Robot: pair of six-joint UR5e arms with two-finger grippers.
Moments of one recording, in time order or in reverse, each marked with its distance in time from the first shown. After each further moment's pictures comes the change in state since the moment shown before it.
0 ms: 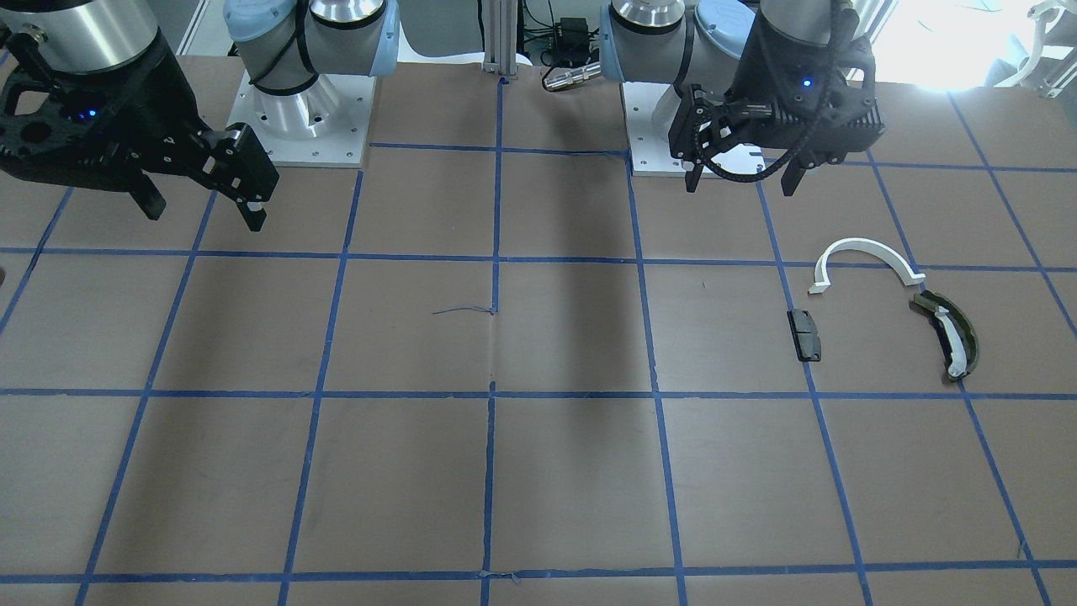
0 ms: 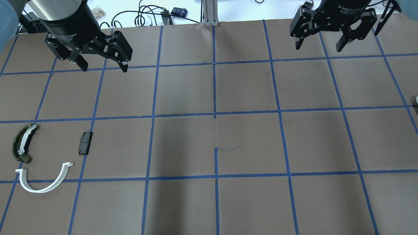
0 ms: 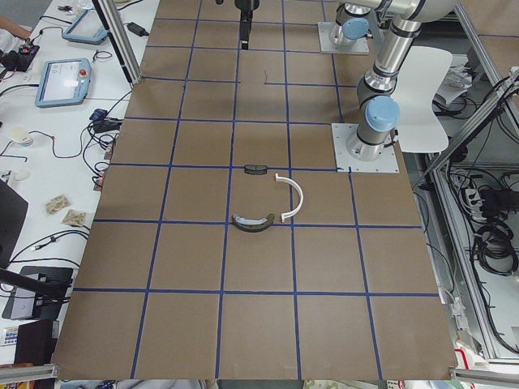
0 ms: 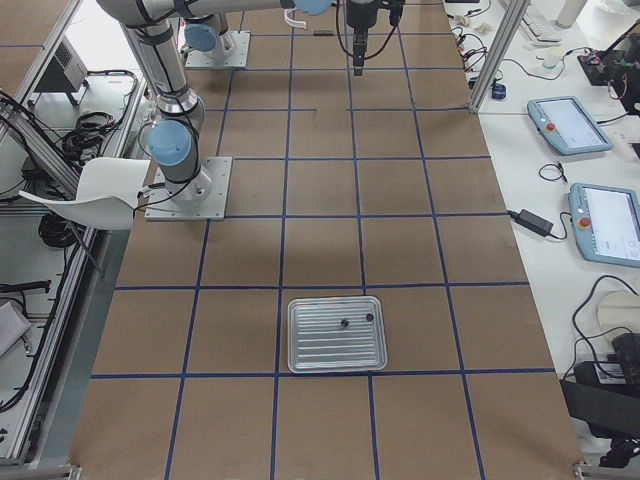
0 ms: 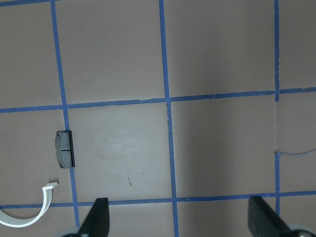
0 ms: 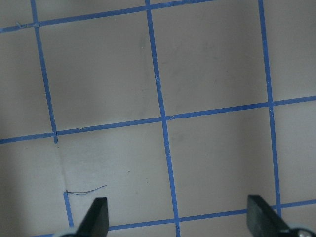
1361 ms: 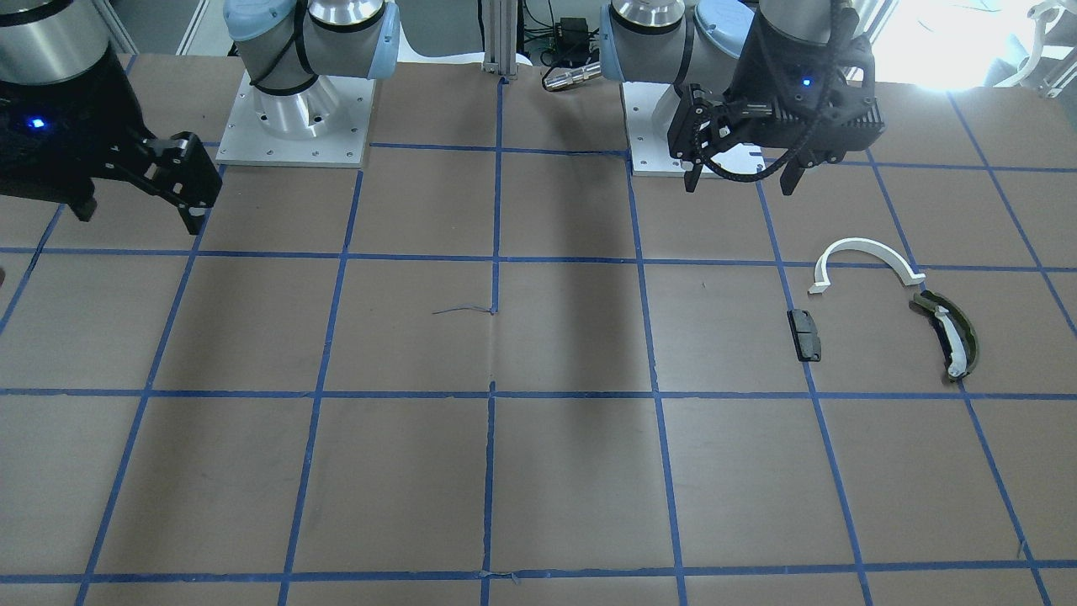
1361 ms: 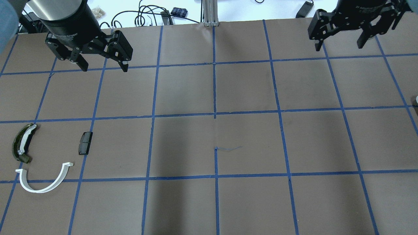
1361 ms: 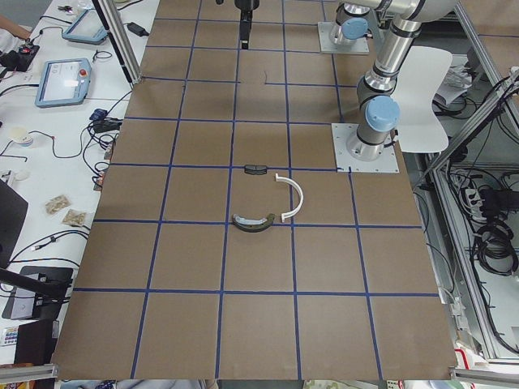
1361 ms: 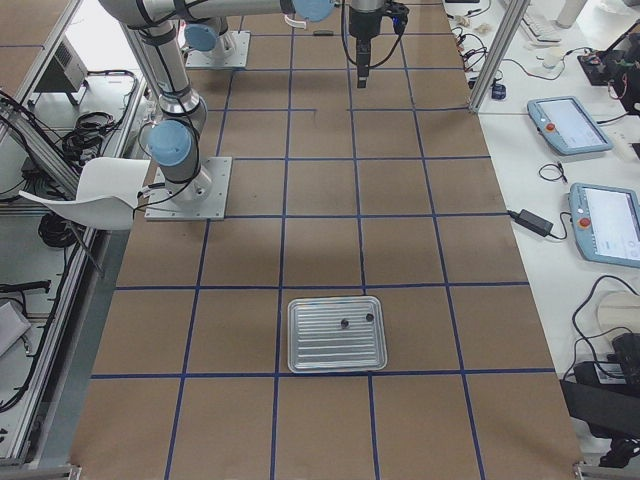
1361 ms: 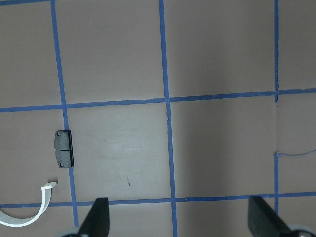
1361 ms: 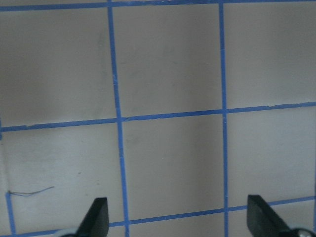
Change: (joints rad) left arm -0.001 0.000 0.000 0.000 -0.001 -0.010; right arm -0.077 0.006 -0.003 0.009 -0.145 -0.183
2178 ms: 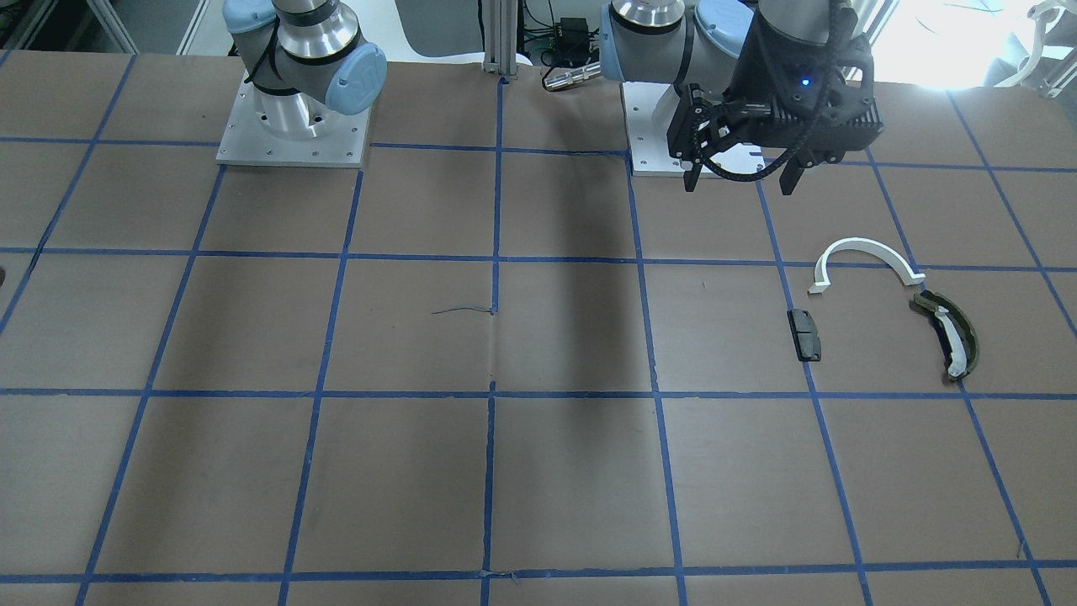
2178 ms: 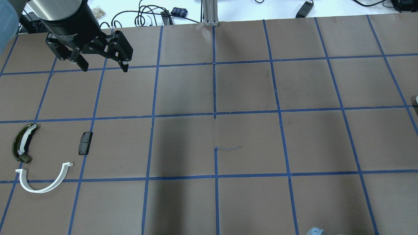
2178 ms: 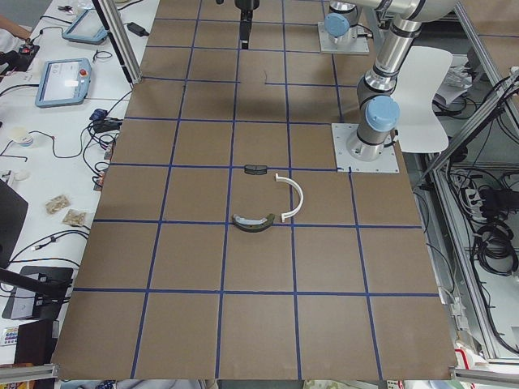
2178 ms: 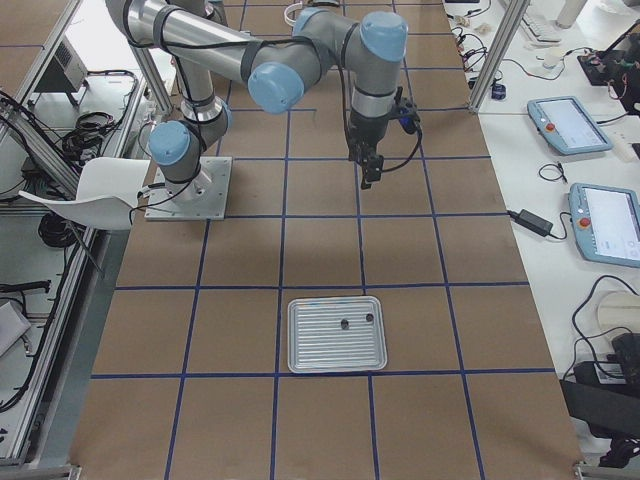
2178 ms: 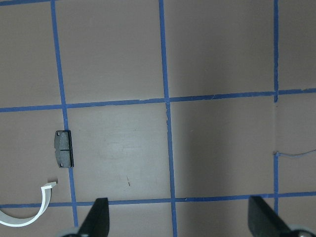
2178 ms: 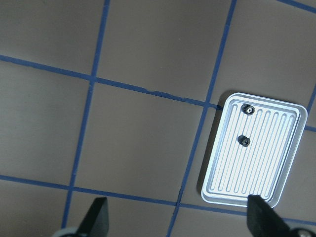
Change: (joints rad) left arm 0.000 0.000 -0.001 0.000 0.000 0.004; right arm -0.545 0.087 0.004 -0.102 0.024 -0.828
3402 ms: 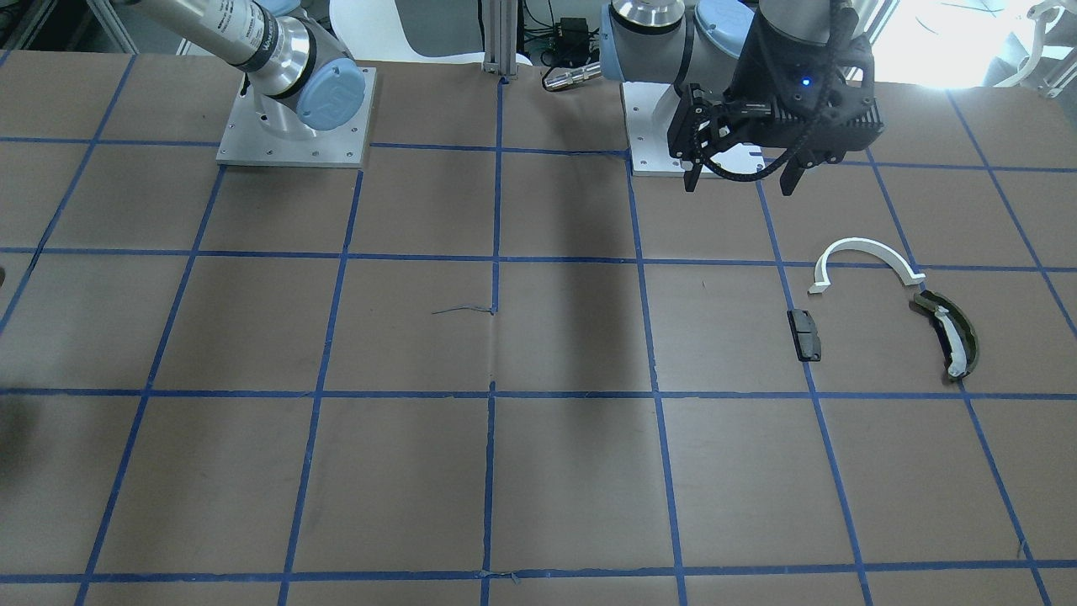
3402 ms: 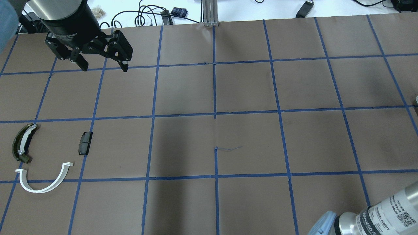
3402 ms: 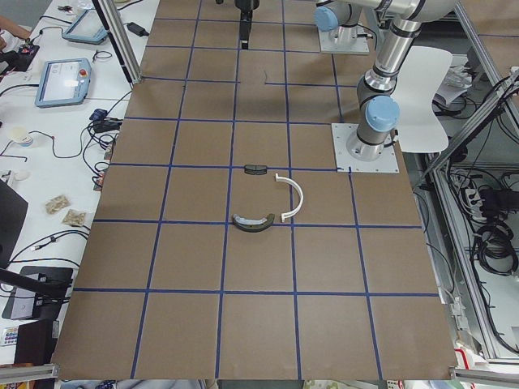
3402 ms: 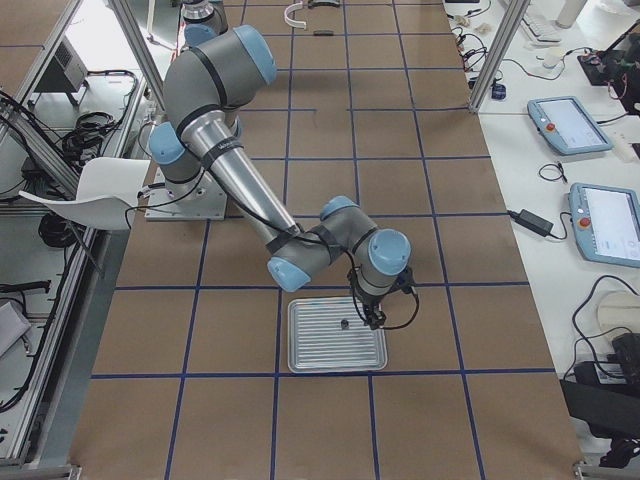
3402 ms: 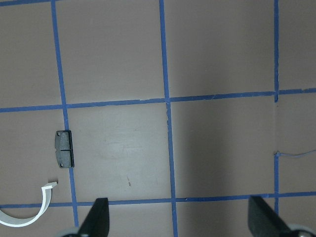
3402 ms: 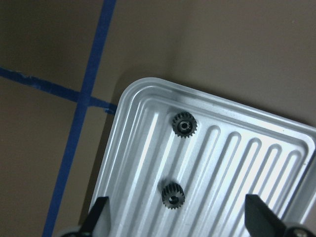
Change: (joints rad) left arm 0.000 -0.001 0.001 0.000 0.000 0.001; right arm -0.235 0.474 0.003 -0.374 0.058 -0.302
